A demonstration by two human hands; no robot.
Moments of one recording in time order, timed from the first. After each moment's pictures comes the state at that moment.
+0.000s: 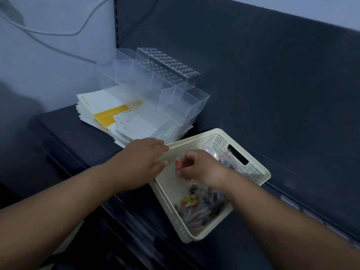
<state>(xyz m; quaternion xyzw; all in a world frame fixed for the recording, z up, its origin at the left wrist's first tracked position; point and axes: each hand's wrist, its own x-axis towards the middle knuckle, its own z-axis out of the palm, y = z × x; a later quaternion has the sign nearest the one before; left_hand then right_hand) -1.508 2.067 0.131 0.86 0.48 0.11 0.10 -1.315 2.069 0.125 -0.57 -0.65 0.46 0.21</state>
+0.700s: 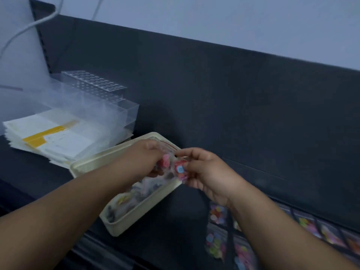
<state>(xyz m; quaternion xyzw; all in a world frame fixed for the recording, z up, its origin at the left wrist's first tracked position) -1.346 2.003 0.195 0.62 0.48 0.30 0.53 -1.187 1.954 0.185 -0.51 -0.45 0.57 0.46</state>
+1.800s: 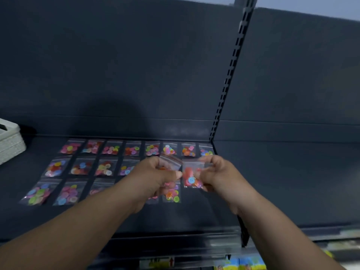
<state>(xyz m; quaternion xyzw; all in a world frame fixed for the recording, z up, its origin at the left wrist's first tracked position) -1.024 1.731 0.130 0.61 0.39 0.13 0.68 -0.880 1.617 0.117 -0.69 -0.26 0.40 0.55</state>
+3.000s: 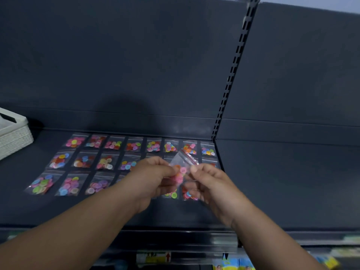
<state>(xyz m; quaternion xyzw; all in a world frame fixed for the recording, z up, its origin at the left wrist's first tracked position) -1.018 1.712 0.131 0.53 0.41 0.17 0.72 -0.894 1.608 0.099 -0.58 -0.24 0.48 0.61</state>
